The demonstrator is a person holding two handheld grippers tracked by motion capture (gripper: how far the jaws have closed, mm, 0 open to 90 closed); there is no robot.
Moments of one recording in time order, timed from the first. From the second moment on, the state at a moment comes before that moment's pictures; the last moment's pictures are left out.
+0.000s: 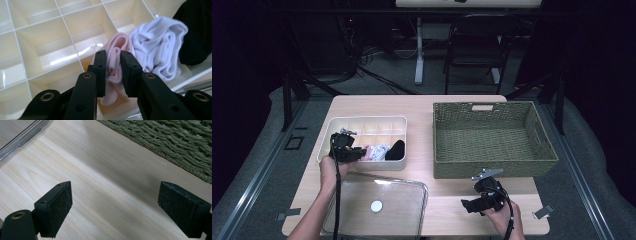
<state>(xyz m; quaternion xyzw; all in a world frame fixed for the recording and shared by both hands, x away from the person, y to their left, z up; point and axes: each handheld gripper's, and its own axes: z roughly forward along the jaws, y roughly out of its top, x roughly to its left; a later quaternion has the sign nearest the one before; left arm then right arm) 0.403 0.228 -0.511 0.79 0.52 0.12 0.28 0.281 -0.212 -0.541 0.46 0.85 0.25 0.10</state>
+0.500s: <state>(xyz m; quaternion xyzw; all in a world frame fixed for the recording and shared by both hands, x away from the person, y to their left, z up) 0.406 0.222 -0.523 0.80 0.52 0.14 0.27 0.280 -0.210 -0.539 0.46 0.85 0.25 0.09</state>
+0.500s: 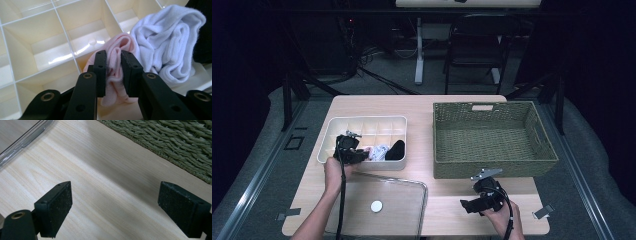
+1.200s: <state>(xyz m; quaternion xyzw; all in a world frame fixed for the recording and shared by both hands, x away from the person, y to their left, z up) 0.367 0.245 -0.479 0.78 0.49 0.16 0.35 0.278 -0.213 -0.538 0.47 0.84 0.27 0.08</state>
